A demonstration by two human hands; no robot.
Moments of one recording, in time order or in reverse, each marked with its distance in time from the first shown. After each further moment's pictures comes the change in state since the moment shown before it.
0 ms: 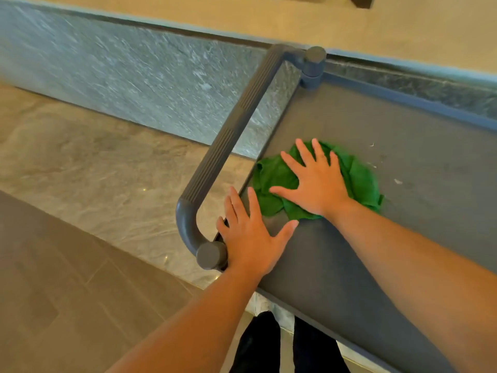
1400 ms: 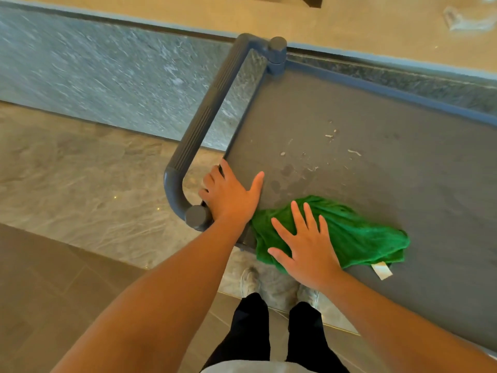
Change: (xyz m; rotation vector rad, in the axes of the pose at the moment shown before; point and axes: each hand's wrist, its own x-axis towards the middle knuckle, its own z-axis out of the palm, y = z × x) left_hand 0.016 0.011 -0.021 0.010 0.045 -0.075; right_hand -0.193 -0.042 0.057 -0.029 -0.035 0.066
